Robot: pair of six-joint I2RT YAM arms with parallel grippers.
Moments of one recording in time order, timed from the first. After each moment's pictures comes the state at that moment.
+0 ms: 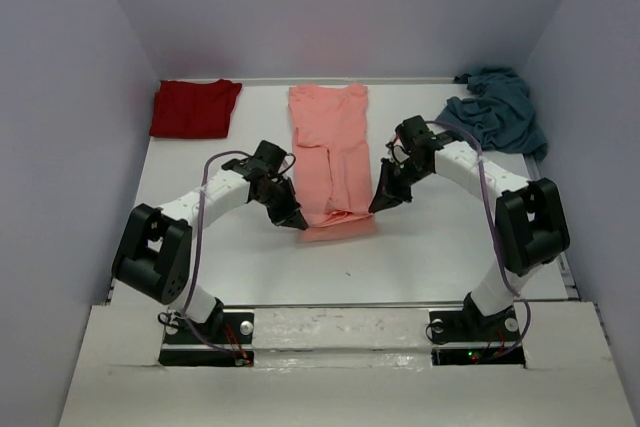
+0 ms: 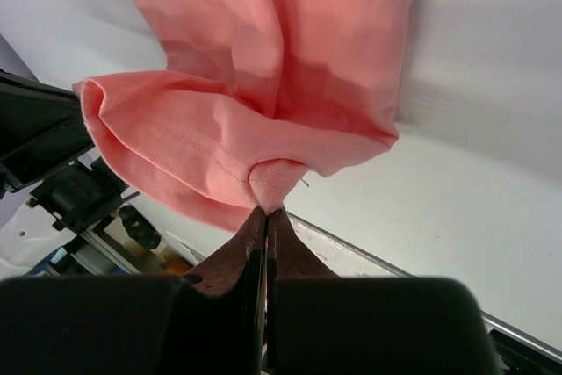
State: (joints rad) left arm -0.48 1.51 0.96 -0.65 0.40 -0.85; right arm 0.39 1.67 1.22 -0.82 -0.57 0.59
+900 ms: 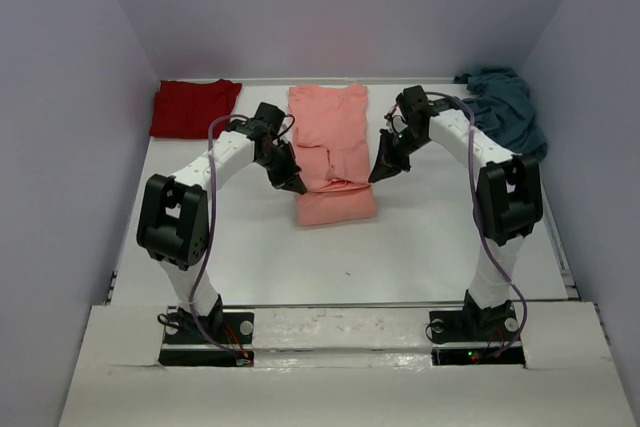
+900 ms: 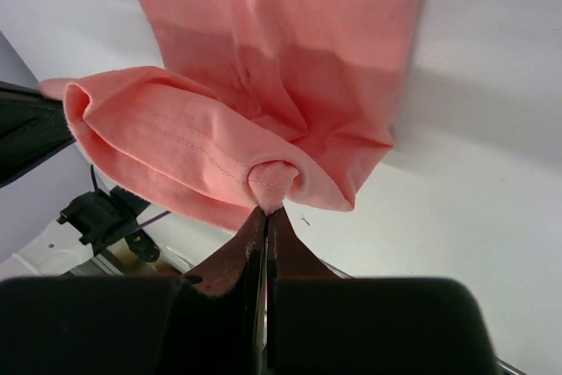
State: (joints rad) left arm -0.39 1.74 1.33 -0.80 0.39 -0.72; right arm 0.32 1.93 1.61 -0.99 -0.57 0.47
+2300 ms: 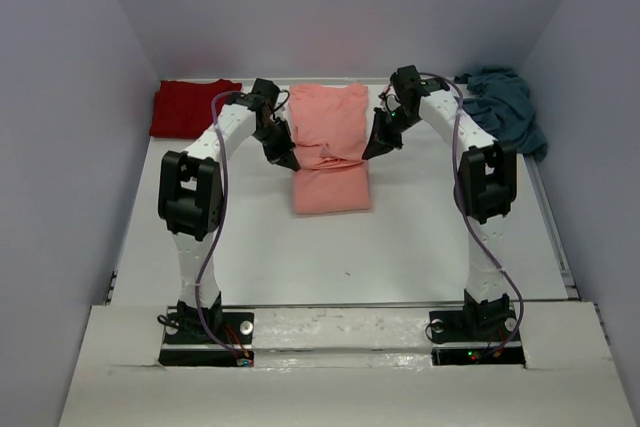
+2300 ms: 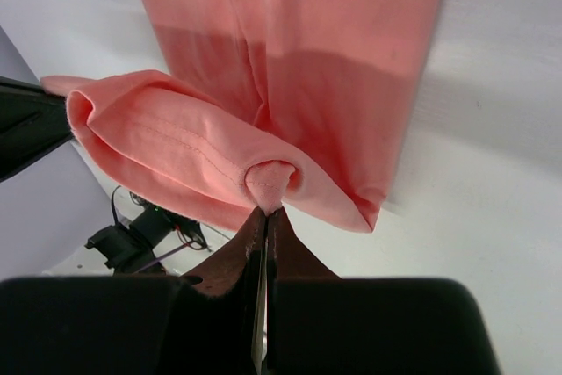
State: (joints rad) left arm -0.30 2.00 1.69 -0.95 0.37 -0.60; right arm 0.29 2.19 2.01 -1.09 -0.57 0.45
